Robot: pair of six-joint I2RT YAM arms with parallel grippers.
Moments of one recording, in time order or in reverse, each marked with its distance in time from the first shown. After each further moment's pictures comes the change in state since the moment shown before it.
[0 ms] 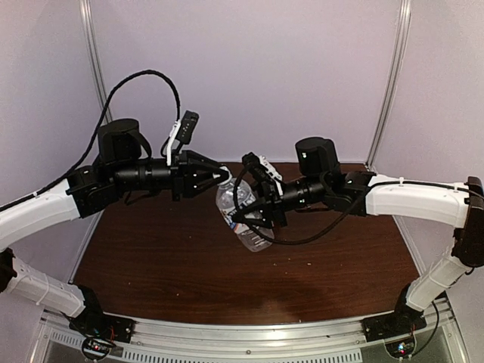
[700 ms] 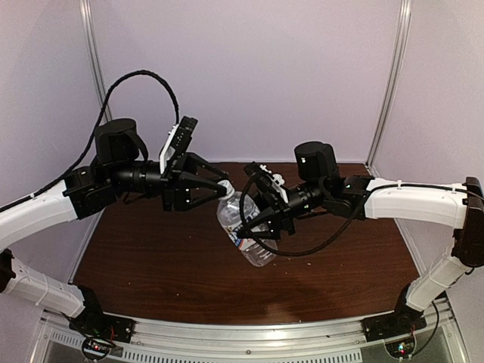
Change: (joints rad) left arm -0.012 -0.021 -0.001 -0.008 0.148 0.111; right arm 0.002 0.000 -0.031 0.035 -0.205 0.011
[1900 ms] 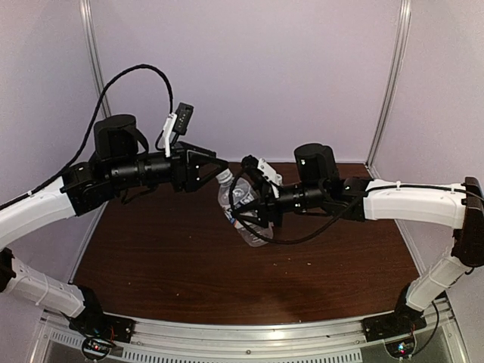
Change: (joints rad) left arm -0.001 0.019 0.045 -0.050 -0.418 -0.201; right arm 0.000 0.002 -0.012 0.013 0.469 -0.012
